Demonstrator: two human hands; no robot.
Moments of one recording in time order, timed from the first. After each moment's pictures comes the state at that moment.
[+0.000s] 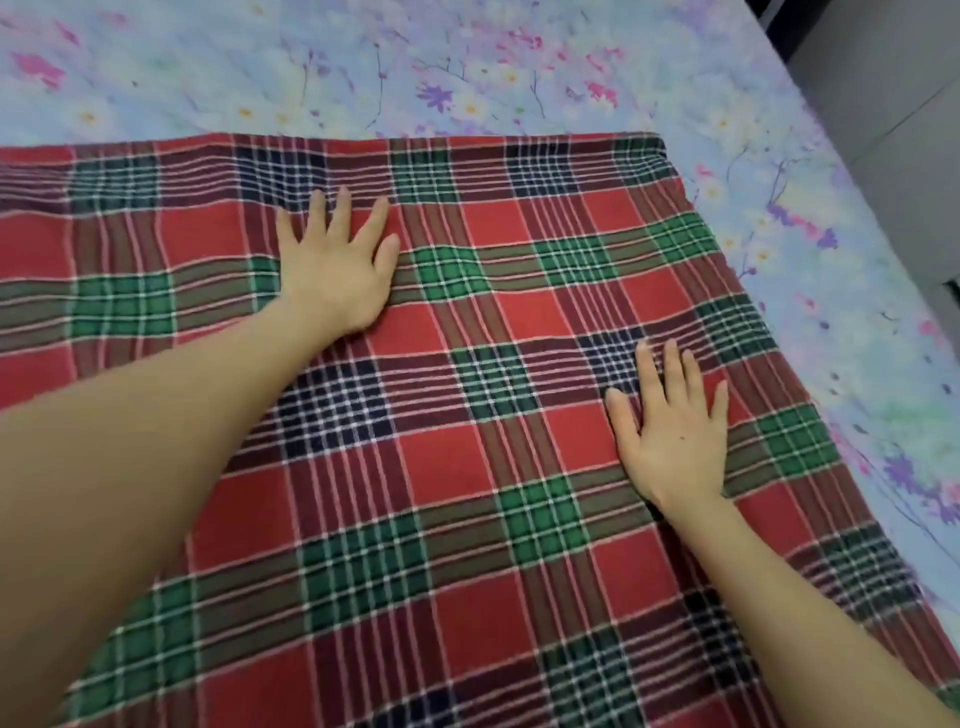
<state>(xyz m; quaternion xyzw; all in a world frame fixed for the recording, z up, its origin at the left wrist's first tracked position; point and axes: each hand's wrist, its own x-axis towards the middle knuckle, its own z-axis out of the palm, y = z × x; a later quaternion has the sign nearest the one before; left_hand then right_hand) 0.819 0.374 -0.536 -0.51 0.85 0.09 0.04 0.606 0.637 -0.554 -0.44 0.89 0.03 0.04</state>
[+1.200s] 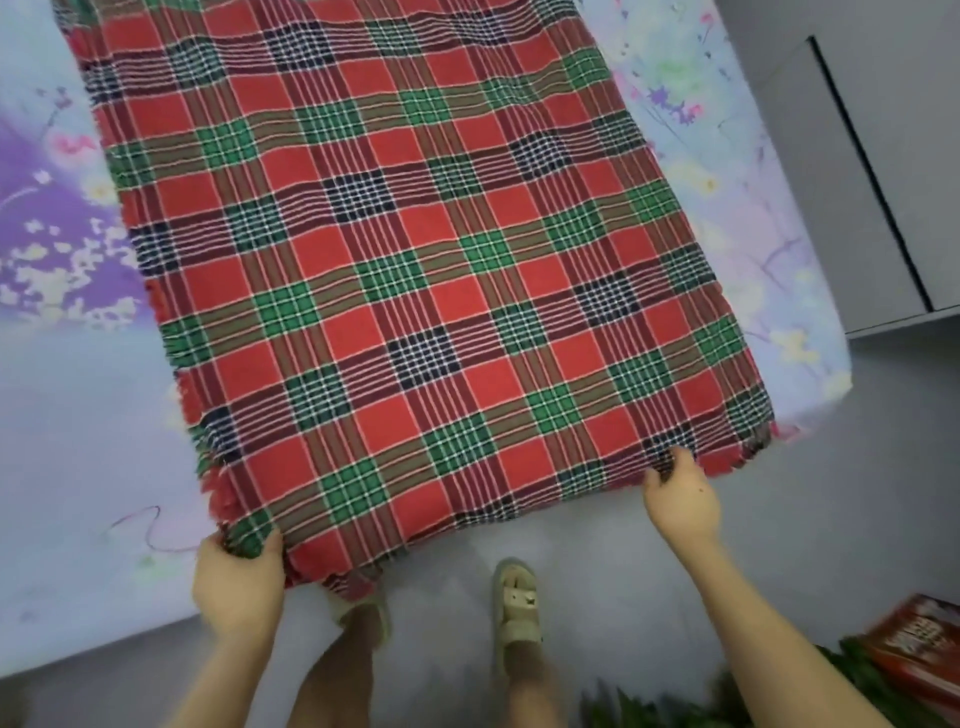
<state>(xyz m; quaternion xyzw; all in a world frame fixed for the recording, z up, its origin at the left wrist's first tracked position) 1.190 1.020 -0.477 -0.84 0.44 0.32 -0.02 0.821 1.207 -0.465 -0.14 0.96 -0.02 0.23</state>
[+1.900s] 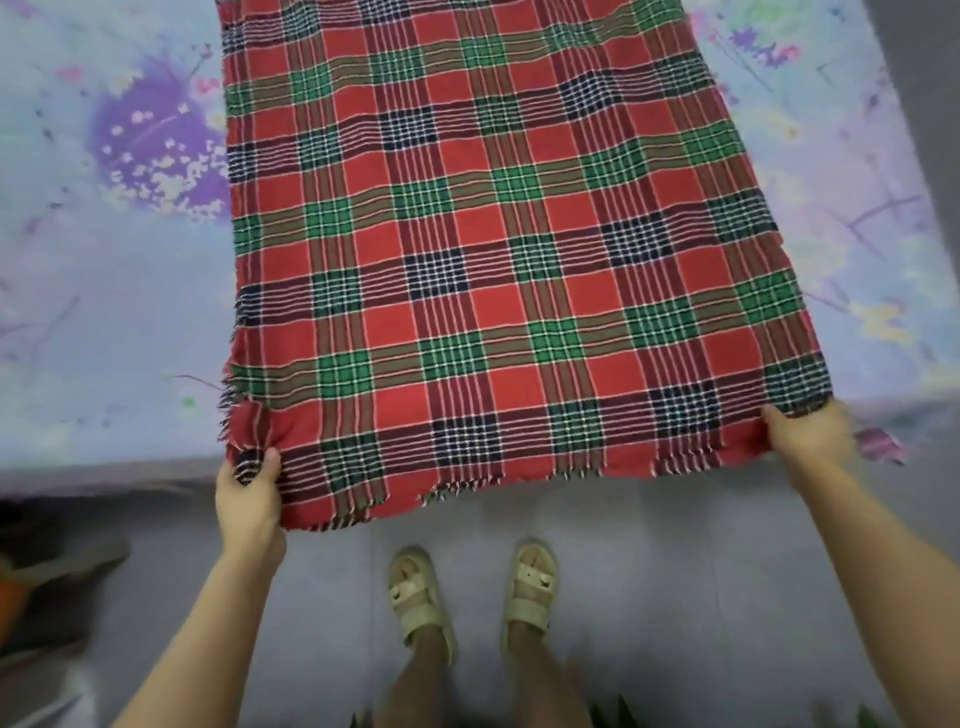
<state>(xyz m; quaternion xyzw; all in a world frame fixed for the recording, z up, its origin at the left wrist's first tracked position) 1.171 1.122 -0.458 -0.79 0.25 0.44 -0.36 0.665 1.267 -0.509 -0.05 0.97 -0.12 0.21</state>
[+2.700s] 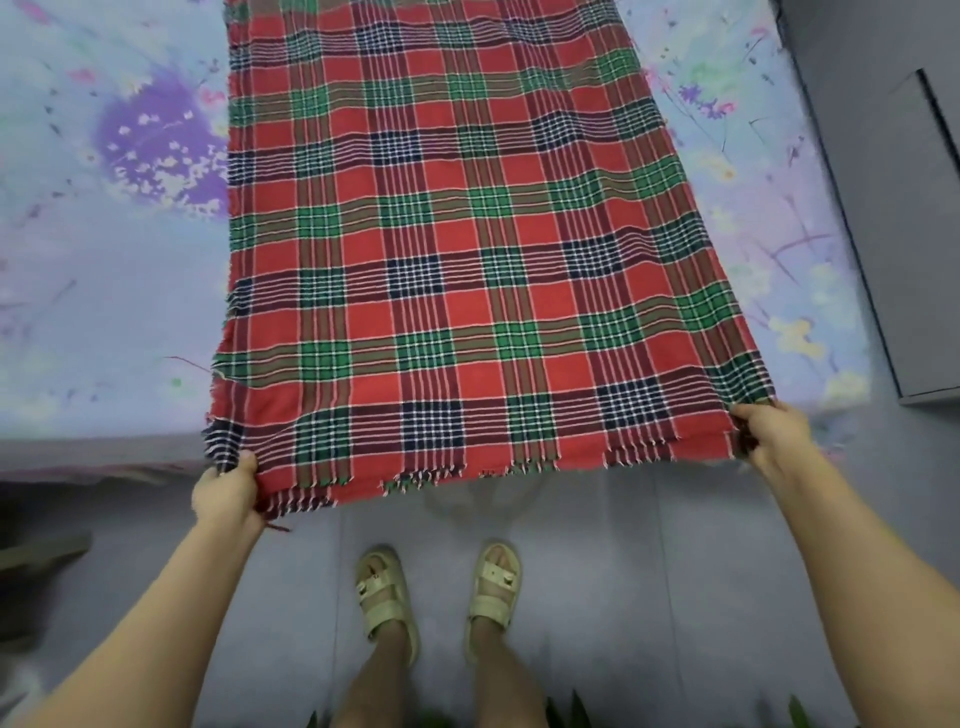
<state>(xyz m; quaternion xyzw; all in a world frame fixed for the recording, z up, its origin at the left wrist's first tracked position) 1.174 1.140 -0.458 -0.80 0.12 0.47 -0.36 0.641 1.282 -0.472 0.09 0.83 -0.42 0.34</state>
